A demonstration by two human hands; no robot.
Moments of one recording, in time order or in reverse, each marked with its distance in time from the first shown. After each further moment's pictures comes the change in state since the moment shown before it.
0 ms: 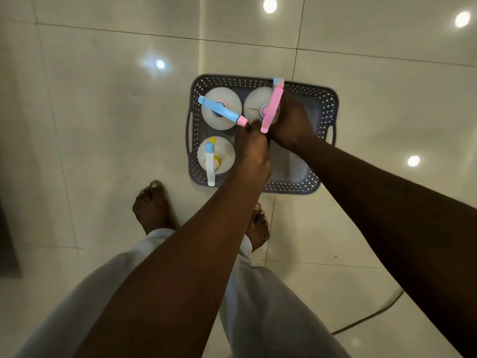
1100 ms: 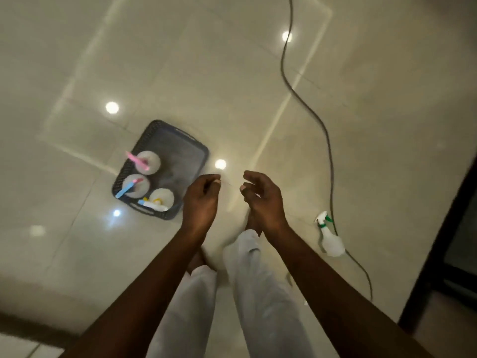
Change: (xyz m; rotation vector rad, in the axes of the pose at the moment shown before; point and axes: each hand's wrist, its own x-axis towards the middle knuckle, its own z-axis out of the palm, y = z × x) left_hand -0.325 0.071 -0.079 1.662 -0.891 0.347; right_hand -0.423 -0.154 0.000 0.982 1.080 0.694
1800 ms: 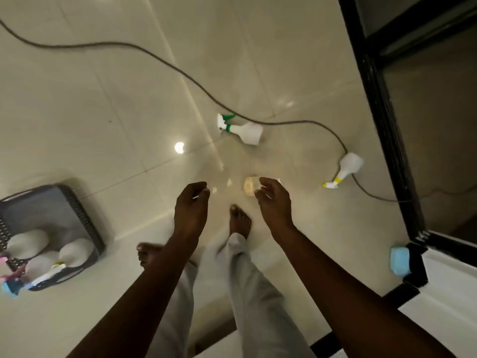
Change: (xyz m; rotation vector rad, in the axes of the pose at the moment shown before) left_hand -0.197 -0.129 0.265 0.667 -0.552 0.027; right_hand -0.195 0.337 -0.229 0.521 0.706 0.520
